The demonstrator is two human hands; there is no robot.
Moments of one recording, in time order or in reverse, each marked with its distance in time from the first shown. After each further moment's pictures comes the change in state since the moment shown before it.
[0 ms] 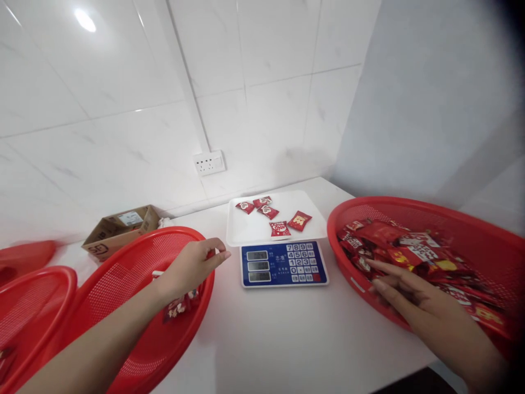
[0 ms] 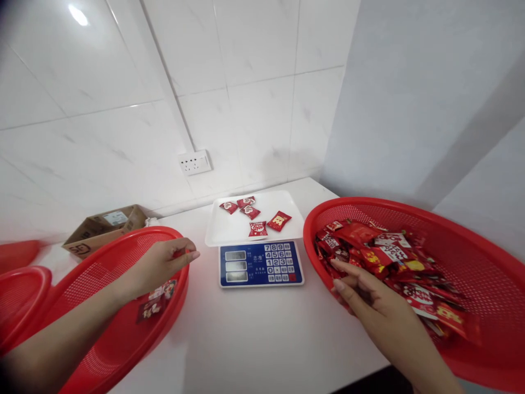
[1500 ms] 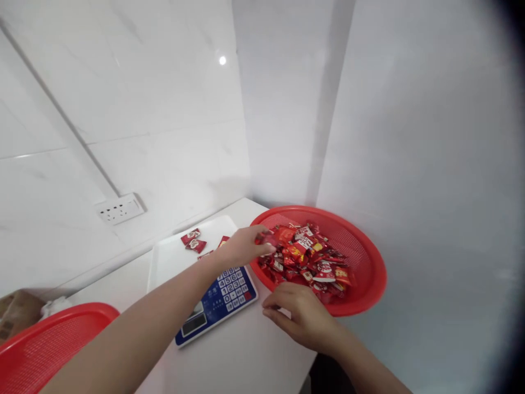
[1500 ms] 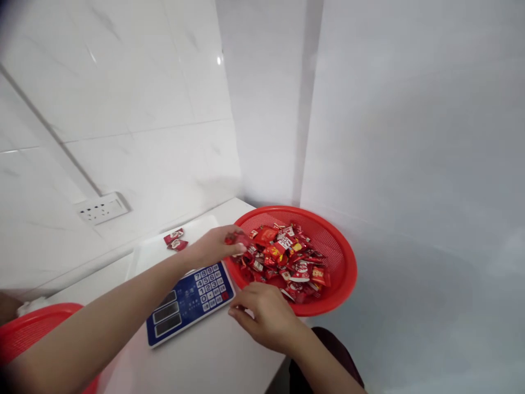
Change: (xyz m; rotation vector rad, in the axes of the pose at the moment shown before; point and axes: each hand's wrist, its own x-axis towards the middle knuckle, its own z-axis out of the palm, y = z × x) left_hand 0.129 0.185 0.091 -0.128 -0.286 0.664; right_hand -0.016 -0.016 -0.001 -0.326 -0.108 -0.524
